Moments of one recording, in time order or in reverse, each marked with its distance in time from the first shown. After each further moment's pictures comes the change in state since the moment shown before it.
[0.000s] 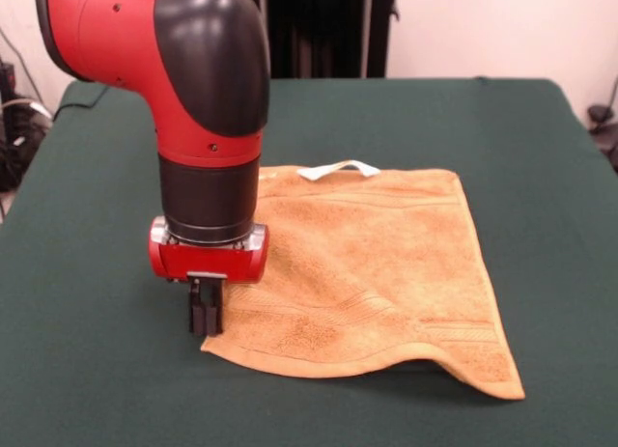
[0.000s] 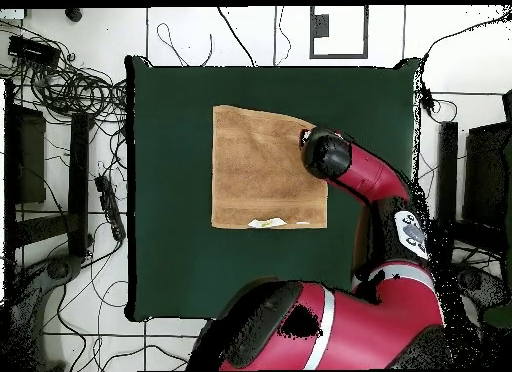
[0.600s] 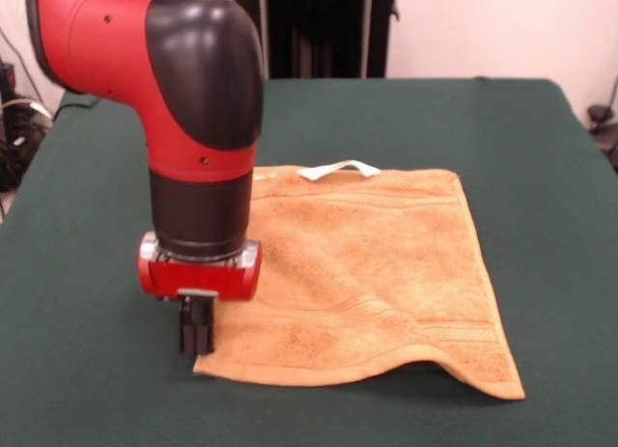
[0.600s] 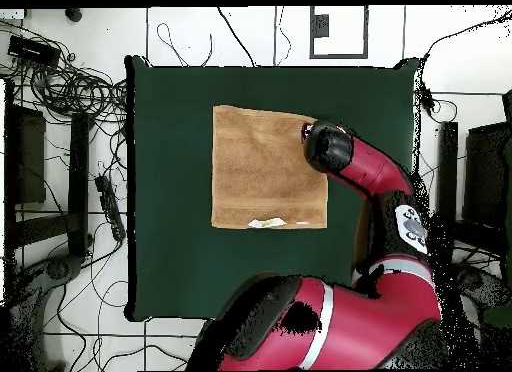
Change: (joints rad) arm -0.001 0.042 0.001 -0.095 0.000 0.020 0.000
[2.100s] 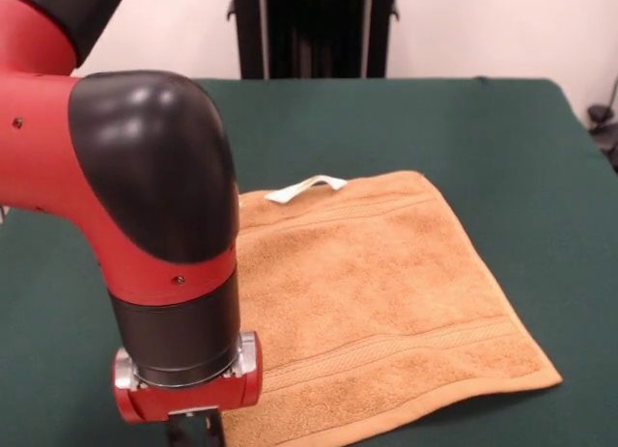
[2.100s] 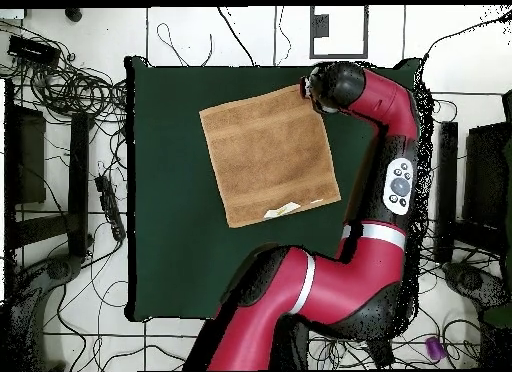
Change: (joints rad) arm -0.004 0.363 0.122 -0.912 -0.171 0.647 -0.010
